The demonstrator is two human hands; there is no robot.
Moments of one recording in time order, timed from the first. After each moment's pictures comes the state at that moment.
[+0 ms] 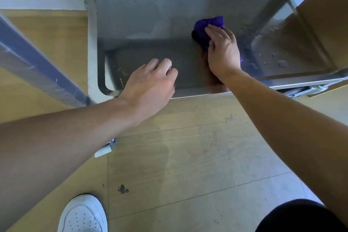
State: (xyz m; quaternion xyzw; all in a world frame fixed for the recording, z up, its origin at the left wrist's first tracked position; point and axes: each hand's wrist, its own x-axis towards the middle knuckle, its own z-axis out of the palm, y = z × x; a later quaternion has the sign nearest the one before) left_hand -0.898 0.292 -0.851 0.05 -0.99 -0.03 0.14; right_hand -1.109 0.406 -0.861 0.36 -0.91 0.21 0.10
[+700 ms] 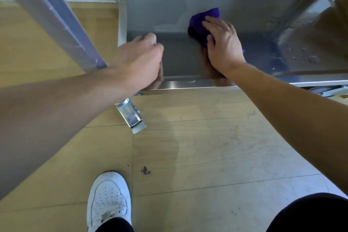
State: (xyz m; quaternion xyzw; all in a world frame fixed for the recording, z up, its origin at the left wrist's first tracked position) left_hand -0.858 0.235 -0.814 0.19 -0.98 -0.01 0.03; right_hand -1.058 0.361 -0.860 0.45 -0.86 0.22 0.06
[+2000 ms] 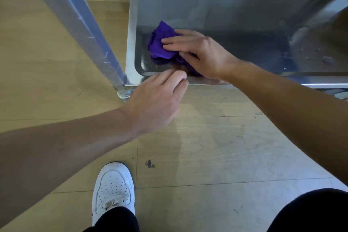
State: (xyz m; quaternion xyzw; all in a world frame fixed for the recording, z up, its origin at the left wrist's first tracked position) left_hand -0.803 0.293 -0.838 0.03 -1.00 -0.02 0.05; right_hand -1.010 0.345 -0.845 0.69 -0.68 0.22 -0.10
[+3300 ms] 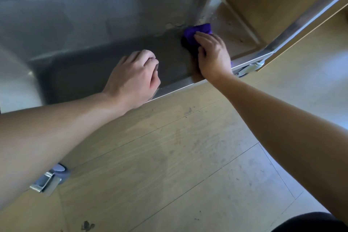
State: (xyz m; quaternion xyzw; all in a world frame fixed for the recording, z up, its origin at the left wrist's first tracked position) left_hand -1.002 0.346 -0.858 -0.04 -0.98 -0.14 0.17; right_hand -1.149 0.536 -0.857 0.26 -0.94 0.21 0.12
